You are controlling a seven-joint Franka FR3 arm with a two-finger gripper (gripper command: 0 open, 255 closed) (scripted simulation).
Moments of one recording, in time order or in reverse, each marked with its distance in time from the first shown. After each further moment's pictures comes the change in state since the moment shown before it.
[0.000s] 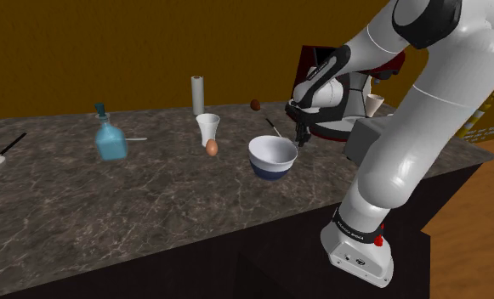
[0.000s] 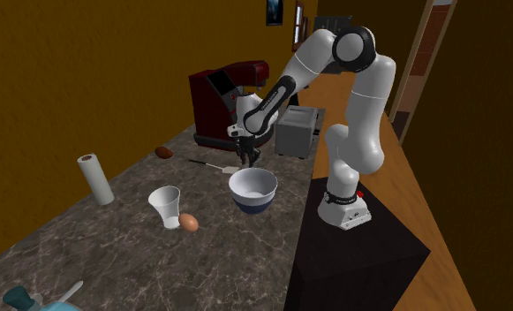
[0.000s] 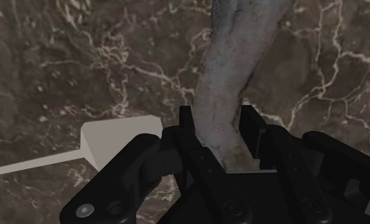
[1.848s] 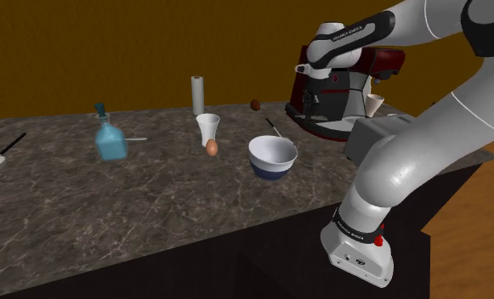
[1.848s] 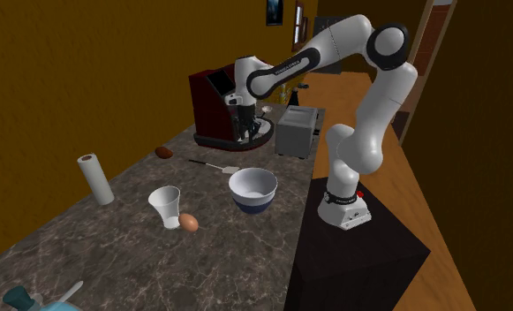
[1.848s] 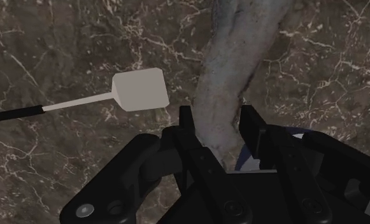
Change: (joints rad) arm -0.066 -0.311 0.133 0.157 -0.163 -0.434 0.152
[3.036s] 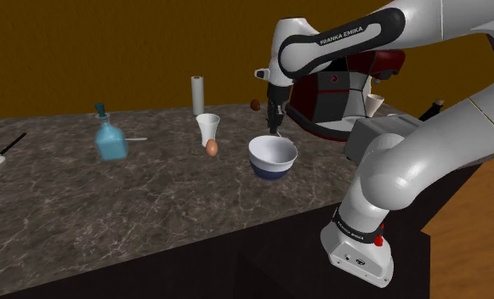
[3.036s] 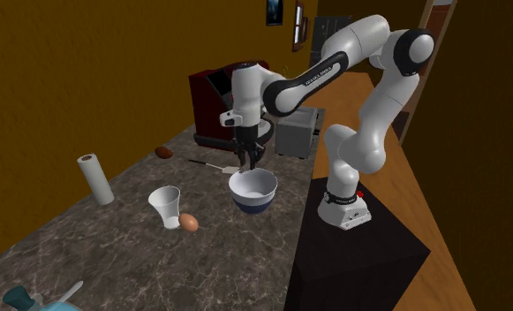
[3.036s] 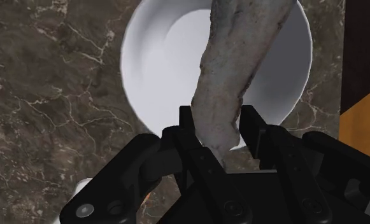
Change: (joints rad) arm 0.150 -0.152 0.371 -0.168 0.113 -0.027 0.457
